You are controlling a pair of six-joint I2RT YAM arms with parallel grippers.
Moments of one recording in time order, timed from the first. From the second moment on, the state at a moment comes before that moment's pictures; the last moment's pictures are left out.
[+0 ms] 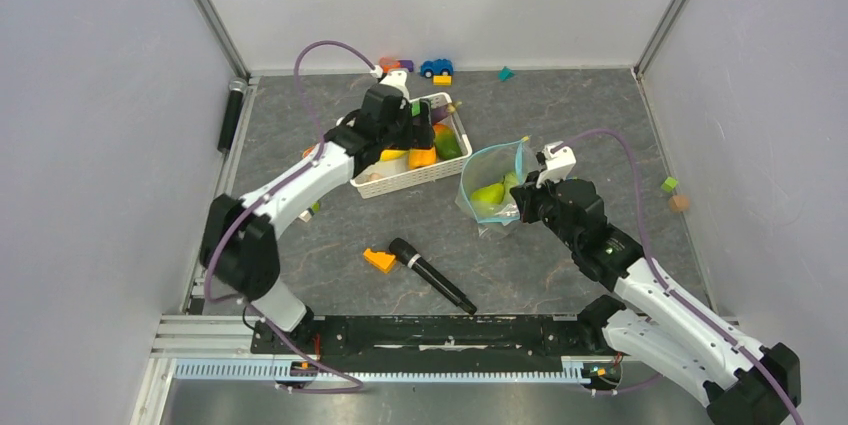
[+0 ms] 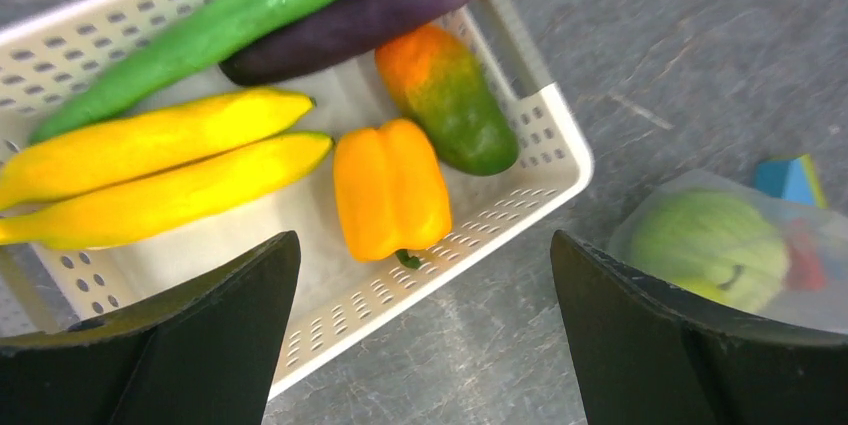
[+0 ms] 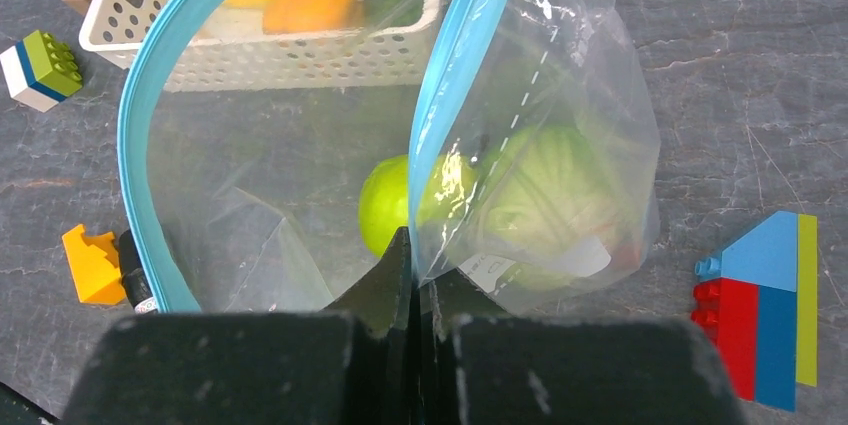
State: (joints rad) left arm -0.57 1.55 1.27 -0.25 -0.14 -0.38; right arm 0.61 0.78 0.56 -0.12 0.16 0.25
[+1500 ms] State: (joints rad) left arm -0.54 2.02 1.51 -0.50 0.03 -0.42; right arm 0.61 0.85 0.57 -0.12 0.17 0.25
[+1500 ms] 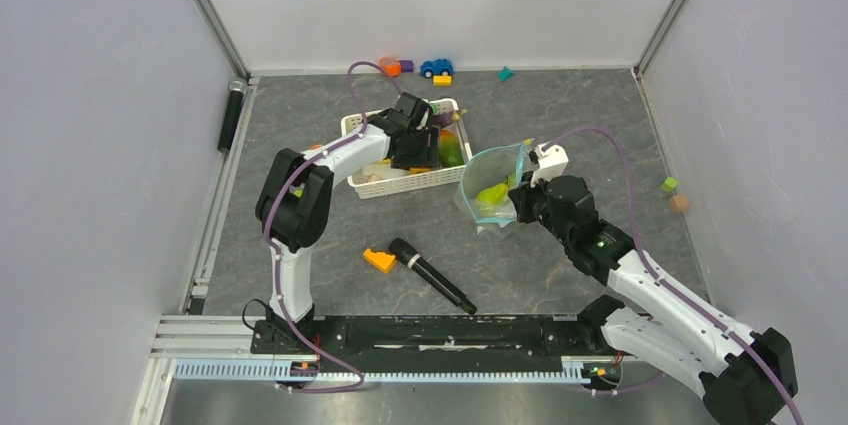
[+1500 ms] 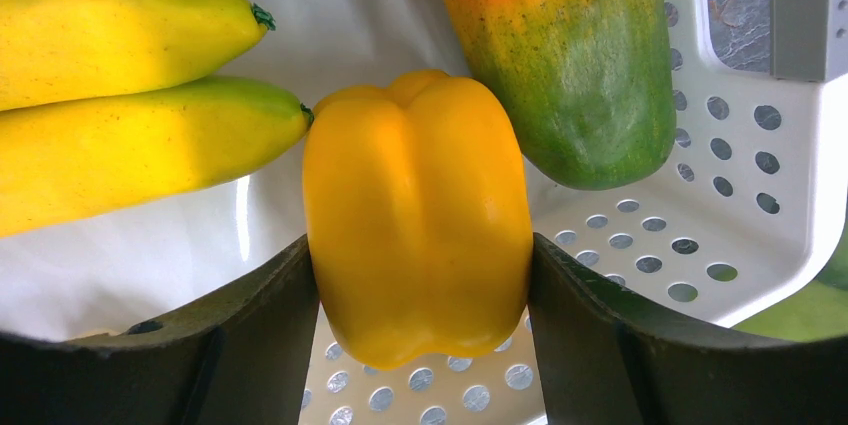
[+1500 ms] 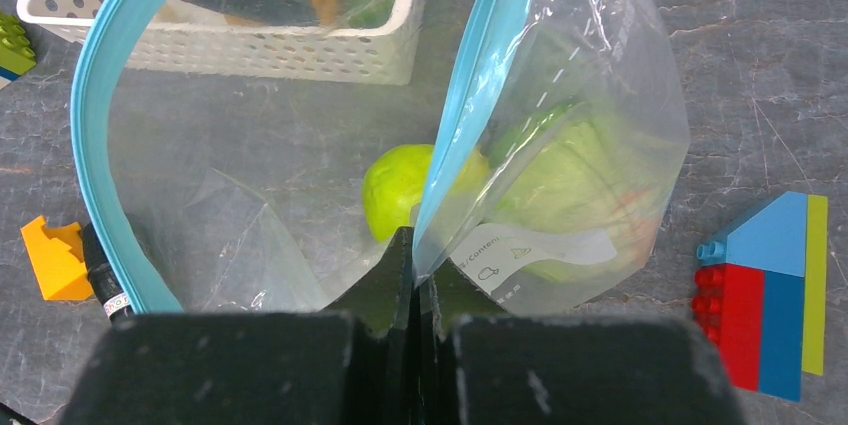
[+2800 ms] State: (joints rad) left arm -0.74 1.18 1.02 0.04 0.56 -0.29; right arm 0.61 0.84 0.57 -0.12 0.17 0.25
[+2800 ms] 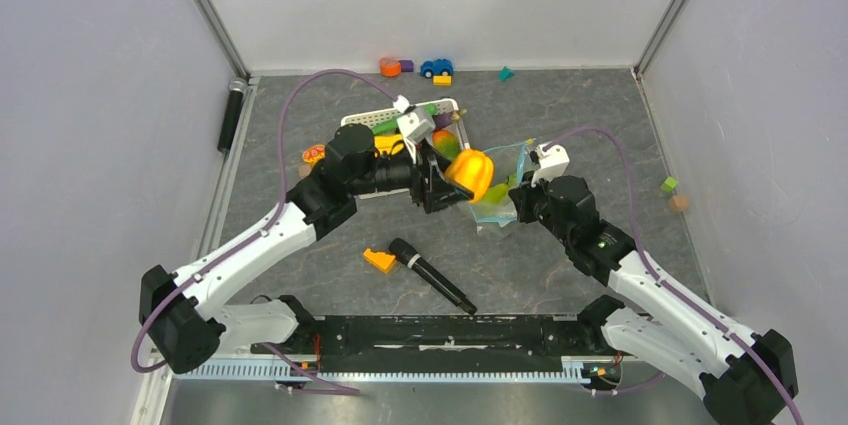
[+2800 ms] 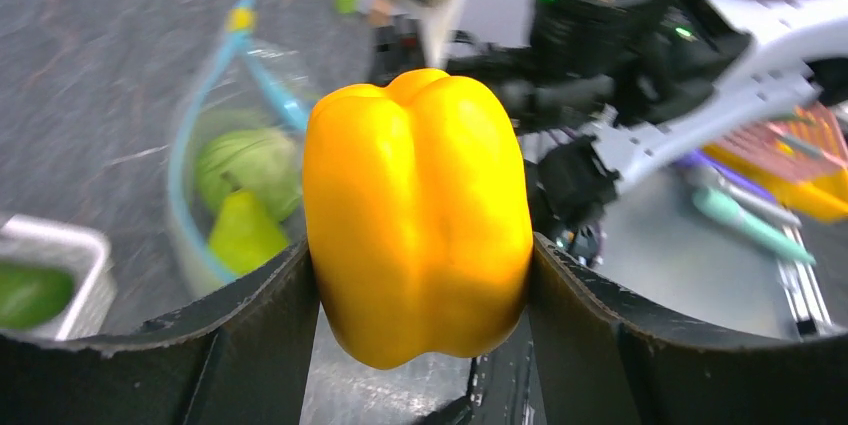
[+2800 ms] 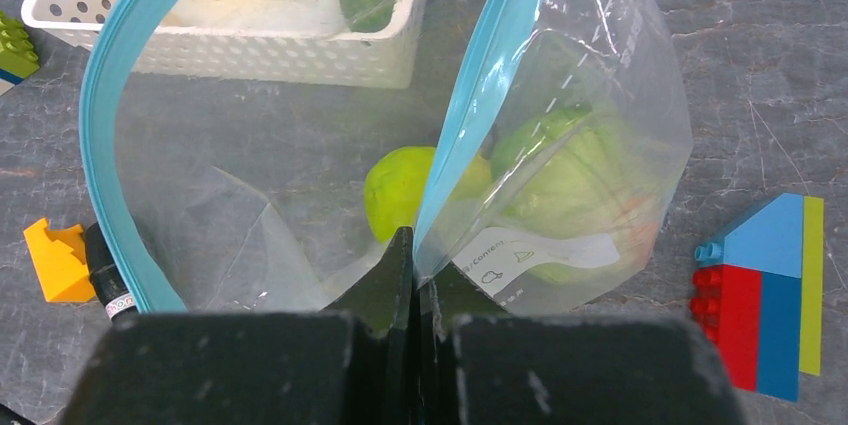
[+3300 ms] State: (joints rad) left arm -0.84 1.40 1.06 0.05 0.52 -0.23; right arm 0.61 0.81 0.57 -0.12 0.13 0.25
